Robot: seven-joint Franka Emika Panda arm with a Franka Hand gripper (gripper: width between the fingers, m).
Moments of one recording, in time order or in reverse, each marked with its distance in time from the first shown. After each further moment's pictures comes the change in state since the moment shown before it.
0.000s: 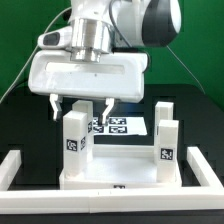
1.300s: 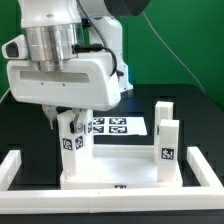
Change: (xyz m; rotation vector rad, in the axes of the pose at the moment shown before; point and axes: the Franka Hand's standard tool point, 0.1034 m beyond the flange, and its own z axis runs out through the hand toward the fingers) arm 0.020 0.018 0.024 -0.015 -0.402 0.307
